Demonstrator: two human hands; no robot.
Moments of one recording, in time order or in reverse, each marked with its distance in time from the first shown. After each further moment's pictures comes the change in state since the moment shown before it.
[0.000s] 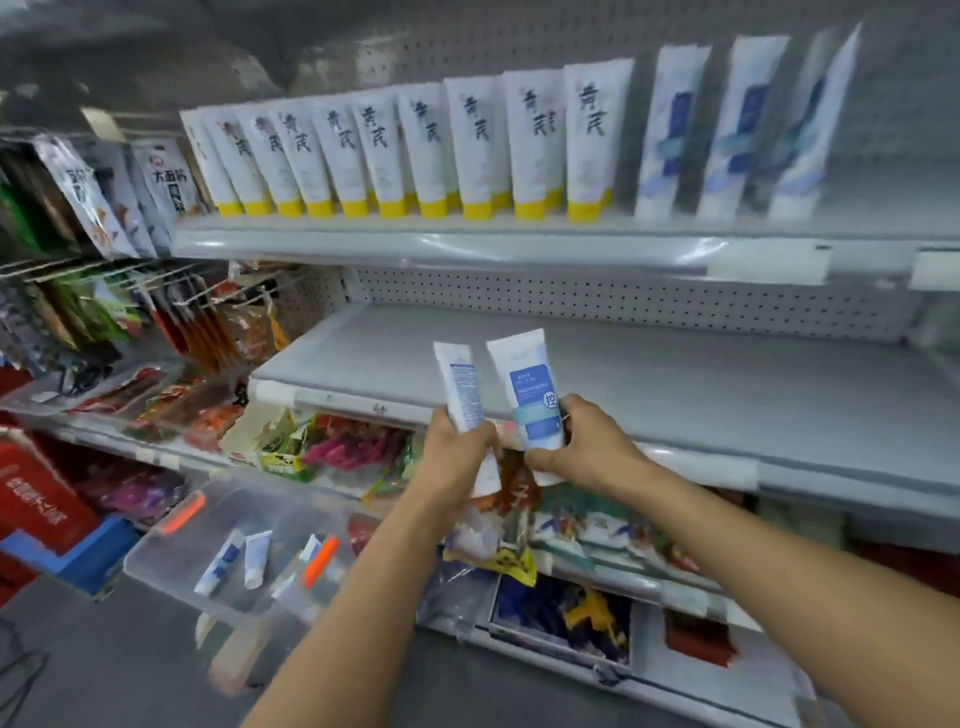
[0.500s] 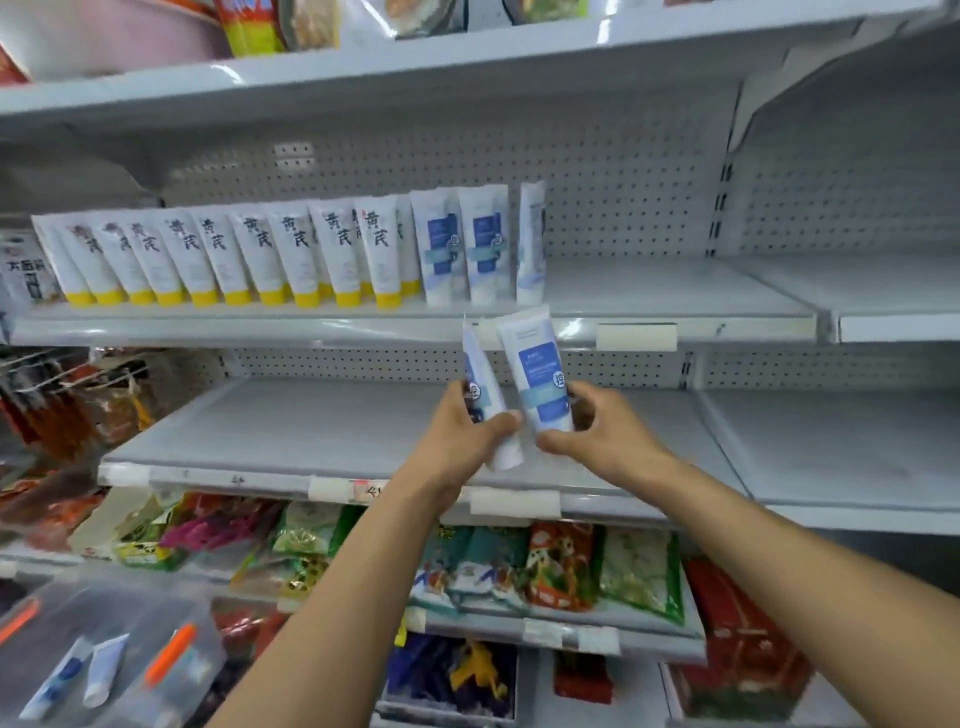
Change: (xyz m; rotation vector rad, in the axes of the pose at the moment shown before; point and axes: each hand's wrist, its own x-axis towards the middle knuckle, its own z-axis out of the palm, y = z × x) left_hand -0.077 0.086 0.201 0.068 -0.278 0.240; right_hand -0.118 0.050 -0.216 0.044 0.288 -0.046
